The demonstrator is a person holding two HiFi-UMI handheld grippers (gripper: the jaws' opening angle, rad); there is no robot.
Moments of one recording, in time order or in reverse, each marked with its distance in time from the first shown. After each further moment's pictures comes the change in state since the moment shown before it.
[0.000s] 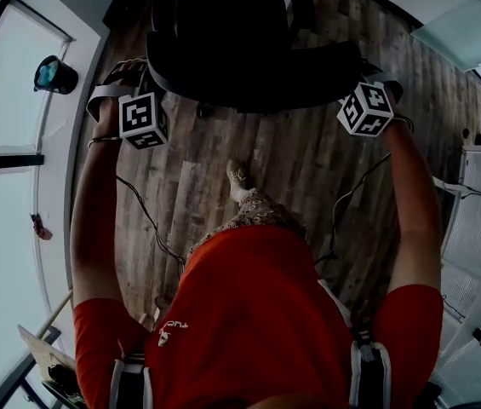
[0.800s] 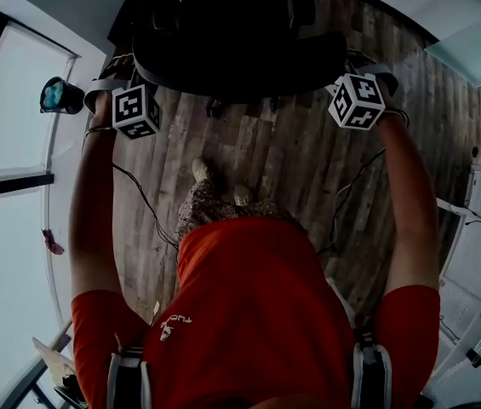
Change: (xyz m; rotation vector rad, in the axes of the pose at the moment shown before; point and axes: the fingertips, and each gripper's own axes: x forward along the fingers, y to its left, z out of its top) left arm 0.122 0.117 -0.068 -0.012 0.021 -0.002; right arm 0.099 -0.145 -0.012 0.006 -0.022 0.002
